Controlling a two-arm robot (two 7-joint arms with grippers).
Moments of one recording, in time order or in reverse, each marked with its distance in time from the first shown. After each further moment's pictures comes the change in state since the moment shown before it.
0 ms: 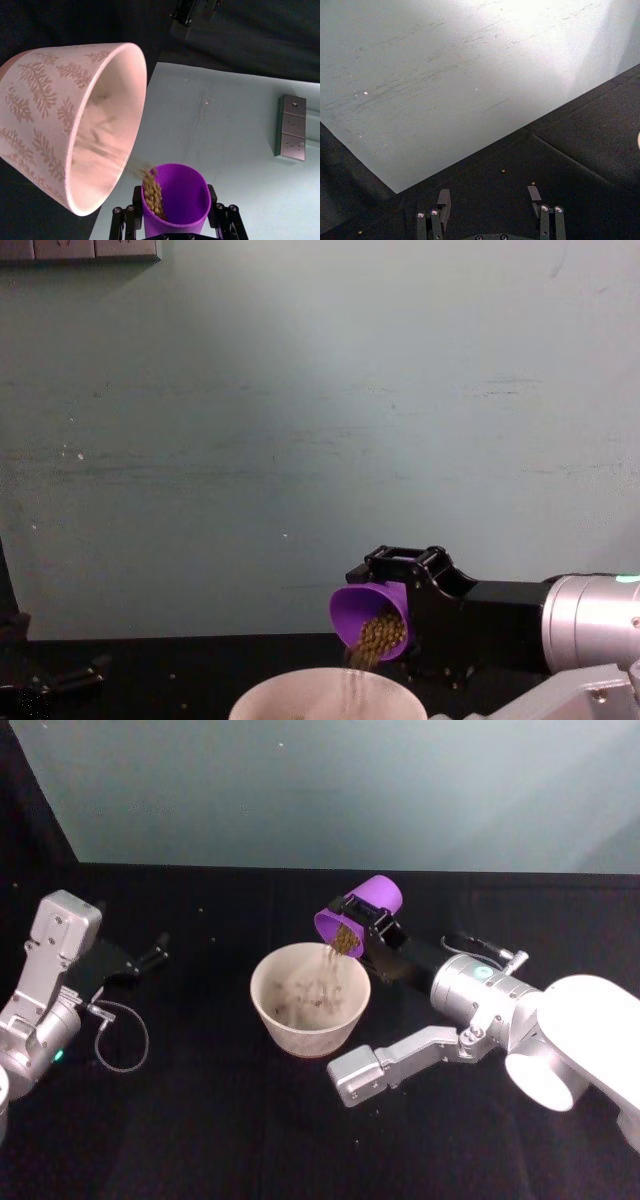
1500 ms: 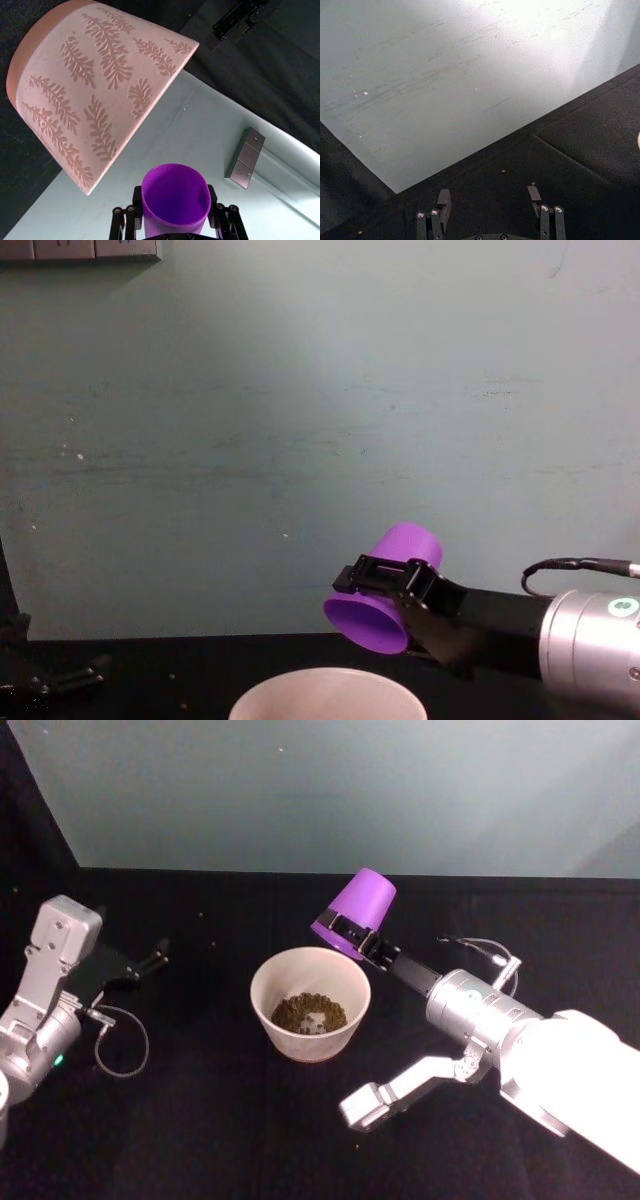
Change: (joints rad) left arm 0.000 0.000 0.000 0.000 0.000 0.000 0.000; right arm 0.054 0.047 -0.146 -0.002 -0.339 0.126 -0.107
